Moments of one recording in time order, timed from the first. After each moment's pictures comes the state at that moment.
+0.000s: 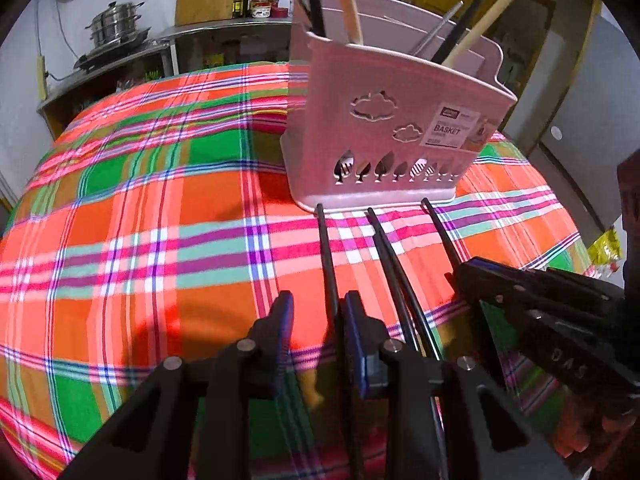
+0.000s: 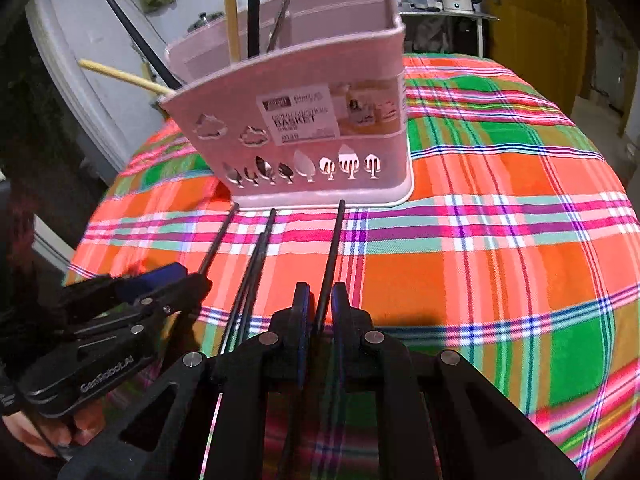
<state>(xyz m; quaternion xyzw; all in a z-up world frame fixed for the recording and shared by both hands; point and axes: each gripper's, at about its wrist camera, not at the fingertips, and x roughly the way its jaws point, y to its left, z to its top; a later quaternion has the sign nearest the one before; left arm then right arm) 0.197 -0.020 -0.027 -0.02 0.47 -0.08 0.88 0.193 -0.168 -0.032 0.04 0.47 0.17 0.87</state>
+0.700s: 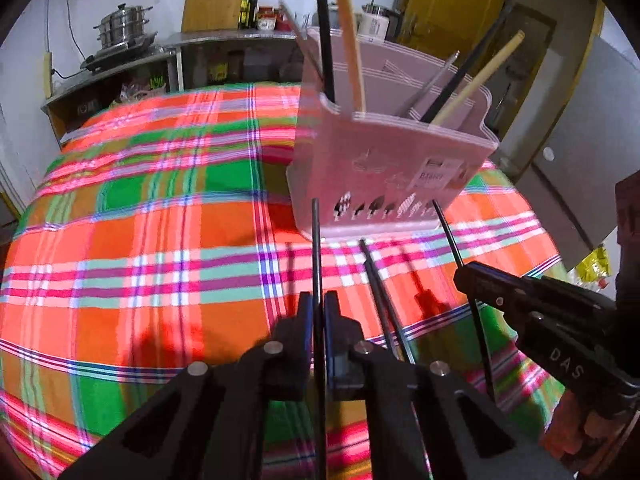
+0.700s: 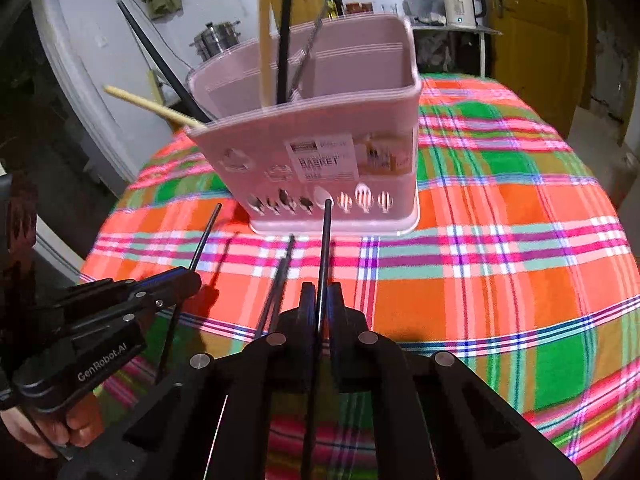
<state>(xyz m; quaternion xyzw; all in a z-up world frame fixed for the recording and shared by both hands) 0.183 -0.003 0.011 -0.05 0.44 -0.09 0.89 0.183 -0.170 0.001 0.05 0.44 0.18 0.88</state>
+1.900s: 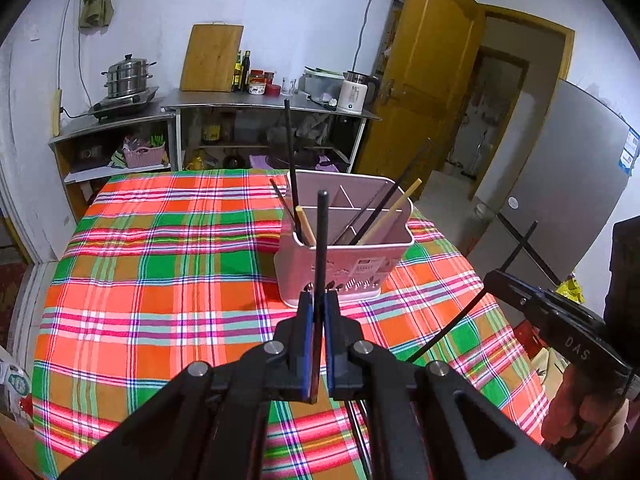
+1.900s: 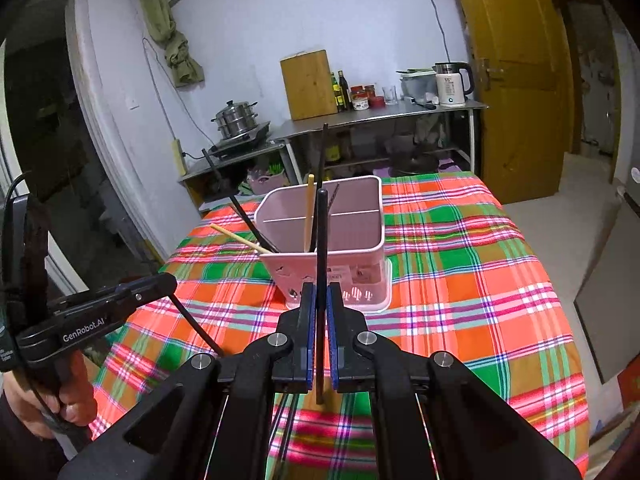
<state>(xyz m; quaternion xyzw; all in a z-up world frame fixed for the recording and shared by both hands) 0.137 0.012 0.110 -0.07 0.35 -0.11 0.93 0.125 -0.201 0.109 0.06 0.32 0.18 0.93</state>
